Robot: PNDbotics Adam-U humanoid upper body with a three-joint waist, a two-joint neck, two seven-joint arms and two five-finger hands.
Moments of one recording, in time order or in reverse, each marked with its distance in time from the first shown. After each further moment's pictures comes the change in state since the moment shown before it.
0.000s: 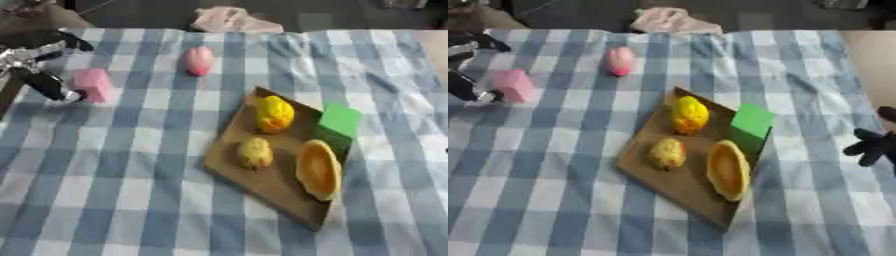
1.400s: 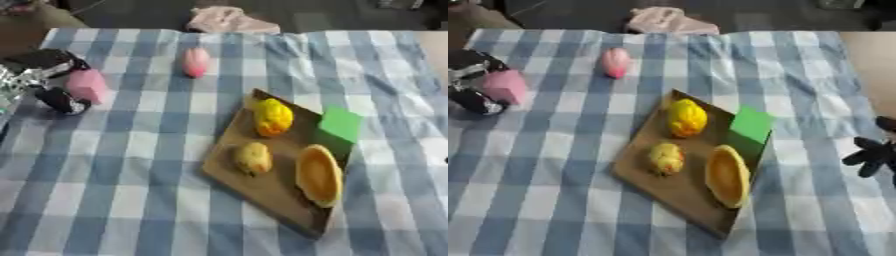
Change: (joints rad) left arm -0.048 -0.060 0.019 0.122 -0.140 -0.012 0.076; right arm -0.009 0.010 0.001 0.000 0.026 -0.002 0.005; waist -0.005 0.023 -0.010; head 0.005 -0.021
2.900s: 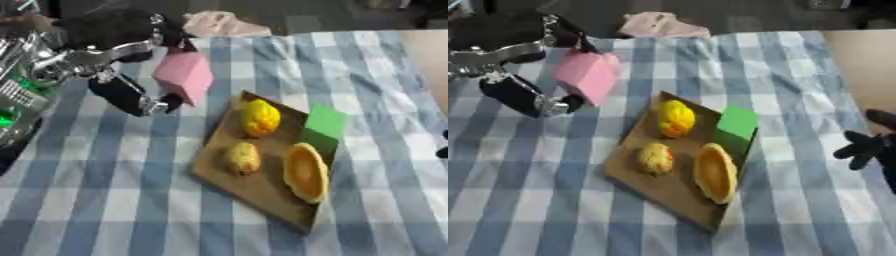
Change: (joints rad) left arm 0.053 0.028 -0.290 -0.856 0.401 0.038 -0.121; right arm -0.006 0.000 0.003 0.000 -0.011 0.016 0.007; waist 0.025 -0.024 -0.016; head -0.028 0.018
